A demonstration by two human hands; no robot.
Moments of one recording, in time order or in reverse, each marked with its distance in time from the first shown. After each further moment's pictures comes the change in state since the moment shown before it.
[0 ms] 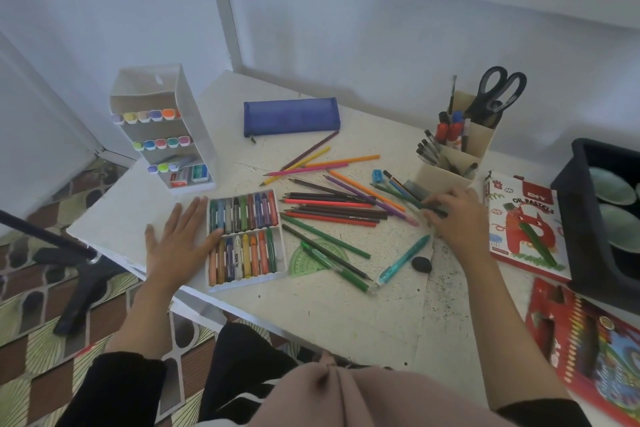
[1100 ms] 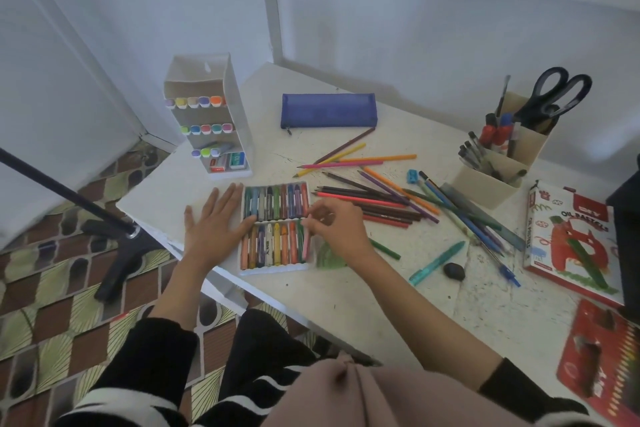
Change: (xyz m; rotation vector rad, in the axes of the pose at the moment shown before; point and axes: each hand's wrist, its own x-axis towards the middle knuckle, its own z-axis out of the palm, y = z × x) left_hand 0.000 0.001 -0.001 0.017 -0.020 -0.006; right_hand -0.040 -0.198 0.059 0.751 -0.461 -0.067
